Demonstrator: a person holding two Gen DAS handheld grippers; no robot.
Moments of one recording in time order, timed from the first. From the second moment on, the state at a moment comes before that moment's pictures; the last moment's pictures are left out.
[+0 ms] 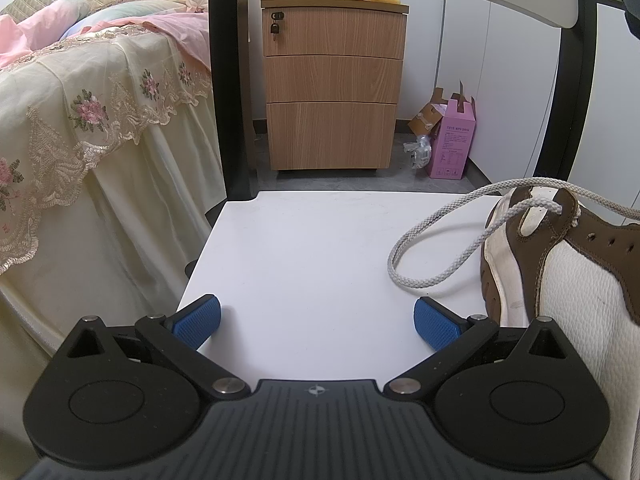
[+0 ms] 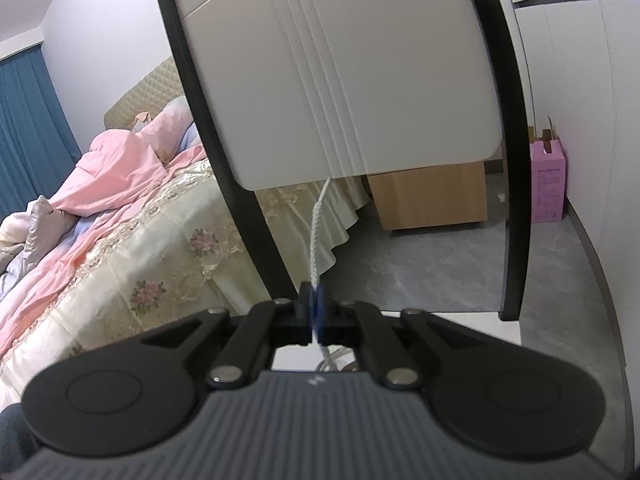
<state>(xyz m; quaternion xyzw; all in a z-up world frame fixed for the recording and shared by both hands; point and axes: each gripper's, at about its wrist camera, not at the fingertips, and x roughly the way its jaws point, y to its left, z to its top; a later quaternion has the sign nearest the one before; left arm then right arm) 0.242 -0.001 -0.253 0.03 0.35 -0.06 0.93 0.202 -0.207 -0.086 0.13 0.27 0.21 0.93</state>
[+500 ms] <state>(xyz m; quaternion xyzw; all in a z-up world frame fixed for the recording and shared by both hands) 0.242 -0.001 -0.253 0.03 0.35 -0.06 0.93 0.207 -0.213 -0.093 0.12 0.31 0.20 0.92</state>
